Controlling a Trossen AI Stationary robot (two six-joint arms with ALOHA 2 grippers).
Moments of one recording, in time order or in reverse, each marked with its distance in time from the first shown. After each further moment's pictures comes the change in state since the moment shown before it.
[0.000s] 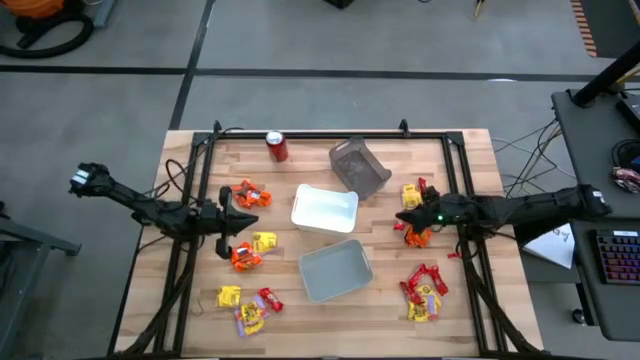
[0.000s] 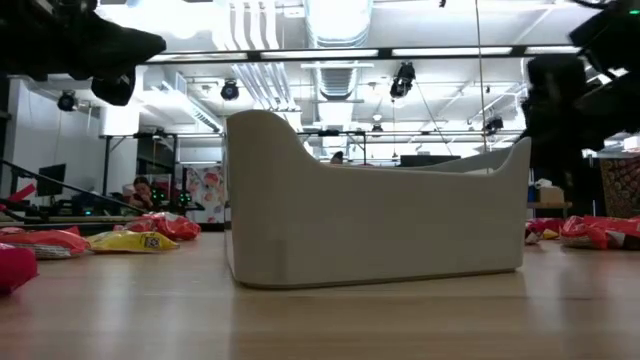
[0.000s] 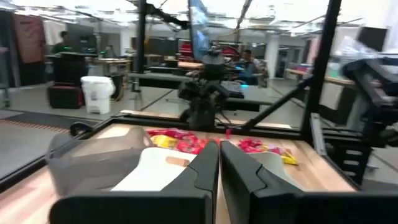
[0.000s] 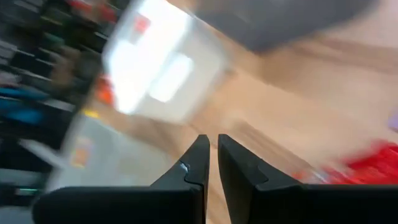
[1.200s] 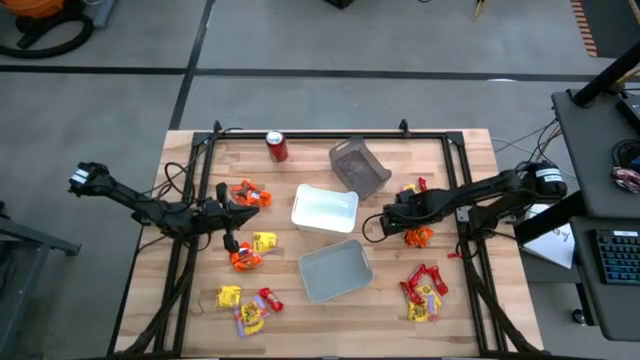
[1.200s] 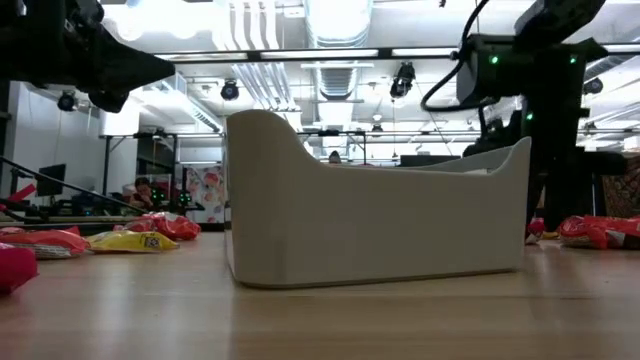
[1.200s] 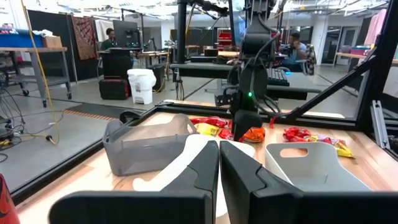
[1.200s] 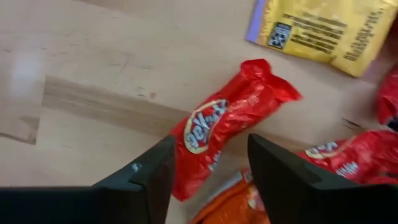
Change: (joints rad) left arm 0.000 0.028 0.000 -0.032 -0.160 0.034; right arm 0.000 0.821 0.538 -0.597 0.010 0.280
